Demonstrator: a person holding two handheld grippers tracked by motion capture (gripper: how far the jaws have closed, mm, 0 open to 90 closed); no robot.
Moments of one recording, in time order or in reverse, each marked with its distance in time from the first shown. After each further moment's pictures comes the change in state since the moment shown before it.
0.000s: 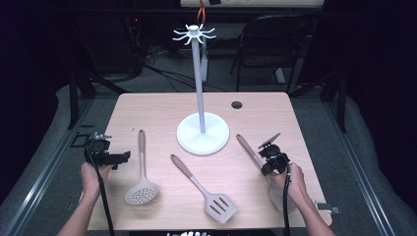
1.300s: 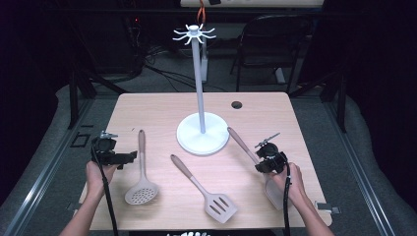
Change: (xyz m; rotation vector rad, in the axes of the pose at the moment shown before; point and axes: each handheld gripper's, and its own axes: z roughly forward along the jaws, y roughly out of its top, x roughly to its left) left arm -0.024 0.009 -0.010 -0.014 -0.076 0.038; right arm 0.016 -0.001 -0.020 -0.160 0.040 -0.113
